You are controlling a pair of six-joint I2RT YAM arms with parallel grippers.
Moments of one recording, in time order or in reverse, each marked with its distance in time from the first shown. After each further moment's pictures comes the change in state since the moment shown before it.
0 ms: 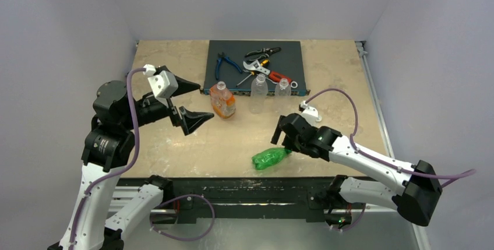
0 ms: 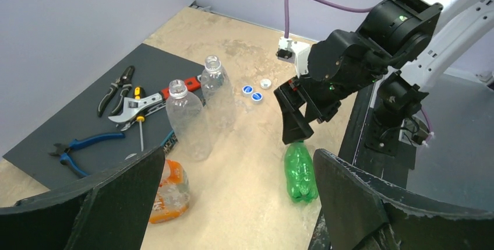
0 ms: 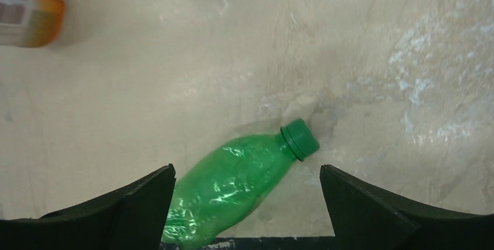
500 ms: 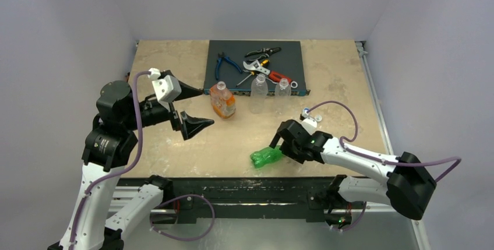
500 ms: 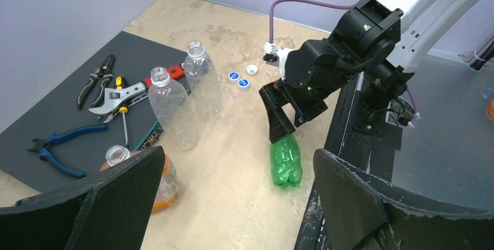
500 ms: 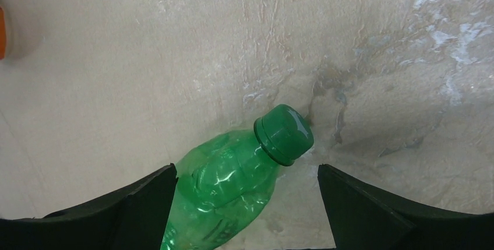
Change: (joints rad) left arm 0.000 0.000 -0.005 -0.078 0.055 0.054; right arm -0.010 0.078 -0.166 0.109 -0.117 0.211
